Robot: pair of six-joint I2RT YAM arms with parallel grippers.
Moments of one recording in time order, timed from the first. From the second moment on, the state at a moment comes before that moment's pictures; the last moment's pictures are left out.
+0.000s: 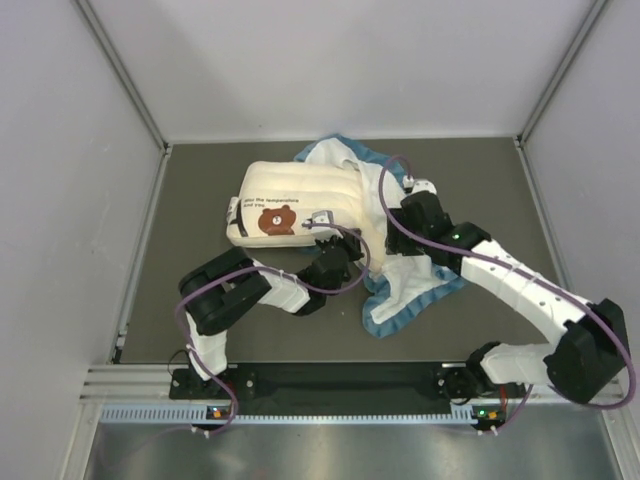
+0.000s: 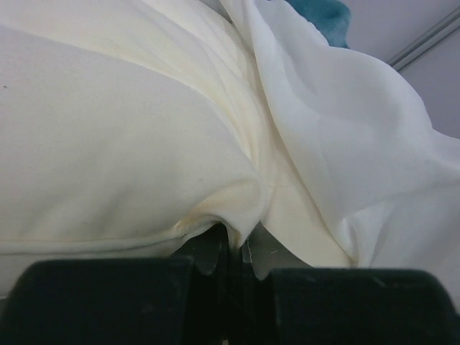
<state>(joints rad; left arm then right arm) -0.96 1.88 0.78 0.98 -0.68 -0.71 0.62 1.22 0.99 -0.55 0.21 0.46</state>
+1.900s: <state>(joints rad) -0.82 1.46 0.96 0.15 -0.36 -0.70 0.42 1.07 1.06 -0.60 -0.13 0.37</state>
